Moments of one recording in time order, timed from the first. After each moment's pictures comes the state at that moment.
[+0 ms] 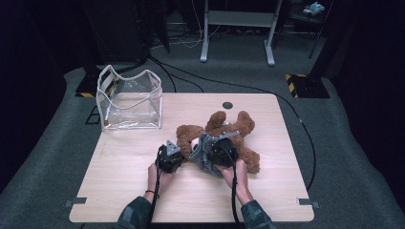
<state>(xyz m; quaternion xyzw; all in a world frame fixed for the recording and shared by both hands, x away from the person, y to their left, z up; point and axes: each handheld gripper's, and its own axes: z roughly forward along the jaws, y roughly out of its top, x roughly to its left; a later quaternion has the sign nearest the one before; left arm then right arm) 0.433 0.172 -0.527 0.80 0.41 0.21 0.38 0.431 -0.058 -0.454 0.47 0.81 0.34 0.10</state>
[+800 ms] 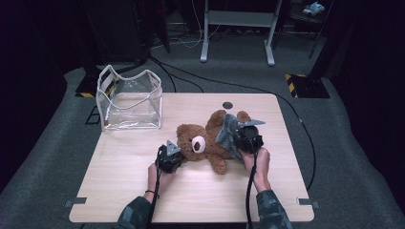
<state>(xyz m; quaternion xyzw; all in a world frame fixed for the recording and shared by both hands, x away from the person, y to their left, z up) 0.433 0.172 -0.526 0.80 0.40 0.21 0.38 0.456 -0.129 -0.429 0.53 0.75 0.32 0.22</state>
